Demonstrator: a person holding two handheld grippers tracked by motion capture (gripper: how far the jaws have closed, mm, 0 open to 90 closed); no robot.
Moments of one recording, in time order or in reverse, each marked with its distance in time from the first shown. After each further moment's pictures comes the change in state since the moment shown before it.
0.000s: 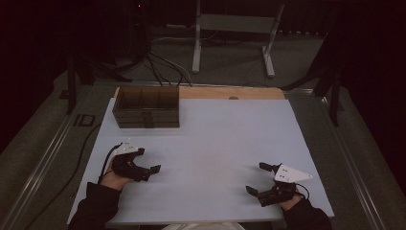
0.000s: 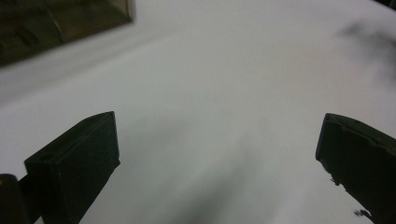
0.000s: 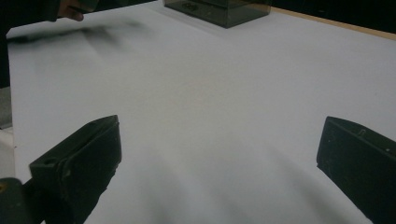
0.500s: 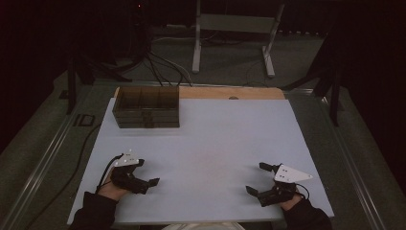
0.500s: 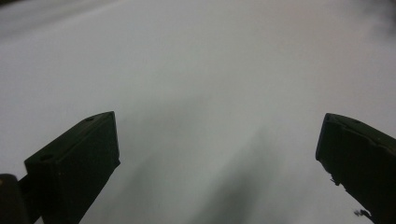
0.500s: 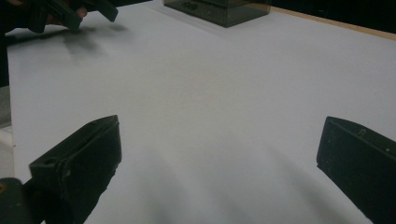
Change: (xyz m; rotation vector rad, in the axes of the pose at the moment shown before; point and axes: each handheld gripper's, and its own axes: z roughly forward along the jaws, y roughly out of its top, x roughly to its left) left arm -0.010 -0.025 -0.004 0.067 -0.011 0.020; right arm 0.000 0.000 0.000 0.004 -0.001 -0.002
